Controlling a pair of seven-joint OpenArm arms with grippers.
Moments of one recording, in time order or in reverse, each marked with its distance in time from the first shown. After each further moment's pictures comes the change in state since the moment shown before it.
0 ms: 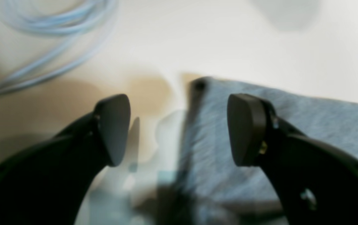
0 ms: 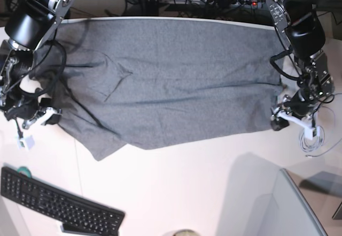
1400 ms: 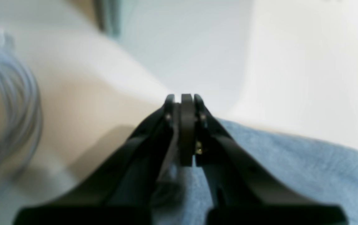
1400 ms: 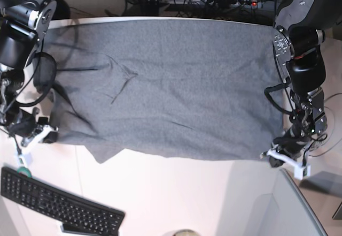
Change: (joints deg) left arm -12.7 0.0 9.8 -7.0 0.3 0.7 -5.6; right arm 6.6 8.2 -9.6 -16.6 -0.5 -0.1 16.6
